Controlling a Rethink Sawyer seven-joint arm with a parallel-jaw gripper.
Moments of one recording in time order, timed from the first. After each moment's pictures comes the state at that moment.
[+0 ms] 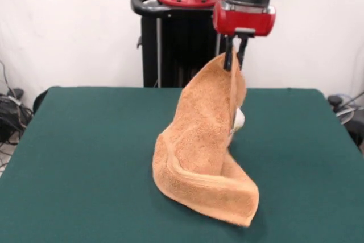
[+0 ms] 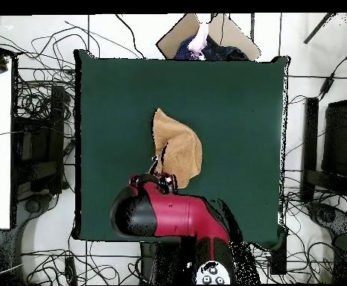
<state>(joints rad) -0.13 -0.98 -0.01 2.05 -0.14 0.32 1.57</state>
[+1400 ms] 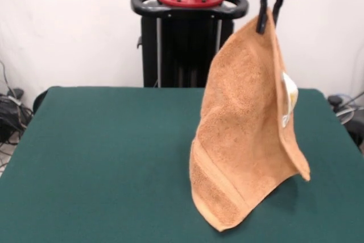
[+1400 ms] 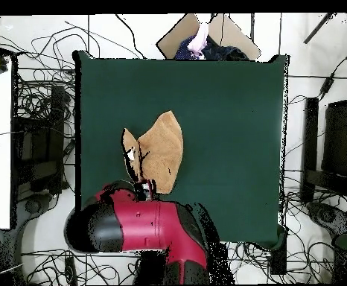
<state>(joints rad) -0.02 -1.13 -0.02 2.02 -0.13 0.53 1.57</state>
